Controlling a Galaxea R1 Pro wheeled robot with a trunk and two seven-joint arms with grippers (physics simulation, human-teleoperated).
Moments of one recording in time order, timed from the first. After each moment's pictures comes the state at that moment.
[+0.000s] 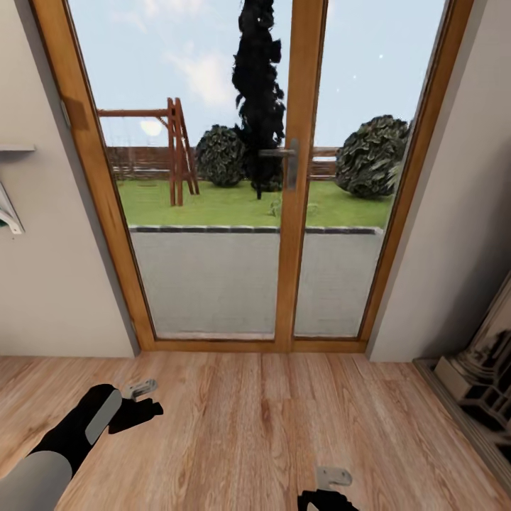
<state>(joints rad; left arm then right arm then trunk) -0.61 0.24 -0.11 -0.68 0.57 0.83 0.10 -0.49 0.11 0.71 -0.24 -0.80 0.18 -0.45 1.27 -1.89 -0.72</state>
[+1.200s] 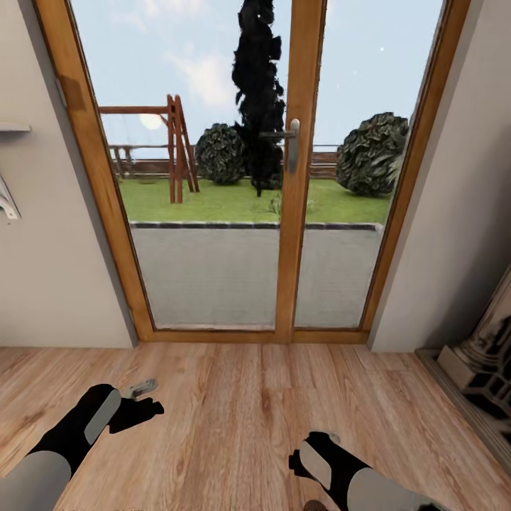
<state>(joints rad) -0.61 0.24 -0.11 -0.68 0.57 0.83 0.08 -0.64 0.13 0.65 -0.25 -0.87 0.42 -0.45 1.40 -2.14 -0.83</state>
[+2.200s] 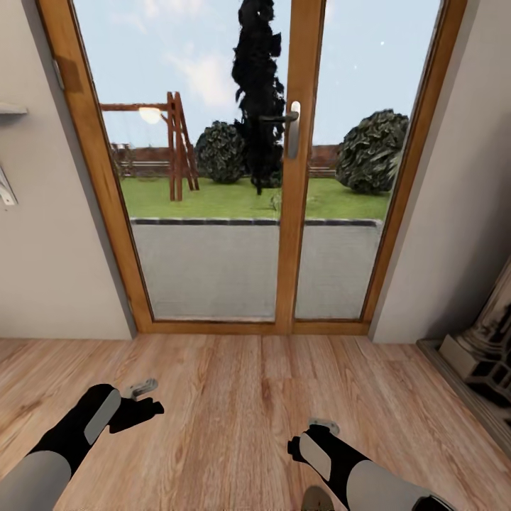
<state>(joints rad) -0.61 0.24 -0.11 -0.68 0.57 0.83 0.07 -0.67 0.12 0.65 -0.26 -0.89 0.35 -0.44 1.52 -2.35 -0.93</state>
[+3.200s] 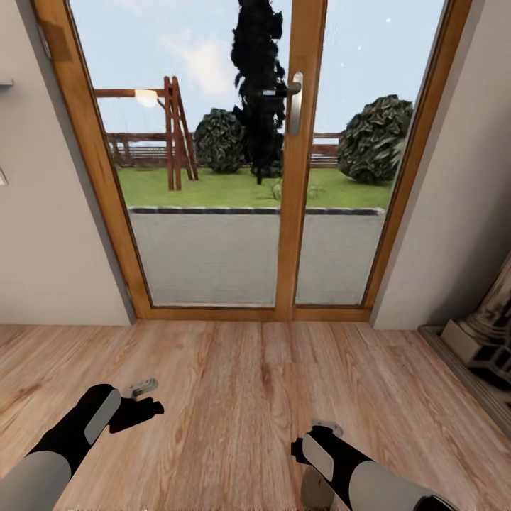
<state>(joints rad) -0.61 0.24 -0.11 -0.68 0.57 0.83 0.07 -0.67 0.11 0.64 -0.25 -0.89 0.35 -0.44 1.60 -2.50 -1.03</state>
